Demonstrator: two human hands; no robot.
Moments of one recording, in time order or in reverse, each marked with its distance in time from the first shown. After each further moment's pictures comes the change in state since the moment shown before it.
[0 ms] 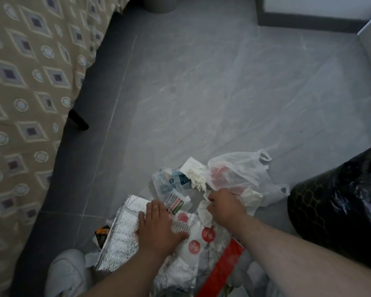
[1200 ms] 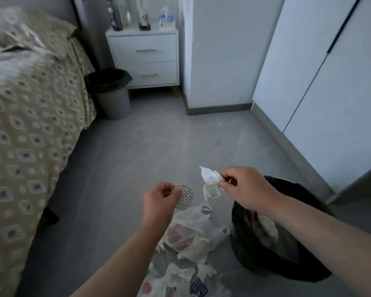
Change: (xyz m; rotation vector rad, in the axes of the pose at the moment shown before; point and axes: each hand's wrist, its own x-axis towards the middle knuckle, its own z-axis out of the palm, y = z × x) left_hand -0.088 0.205 -0.212 -1.098 0.336 0.369; right_hand -0.194 0.055 -0.274 0.174 0.614 -0.204
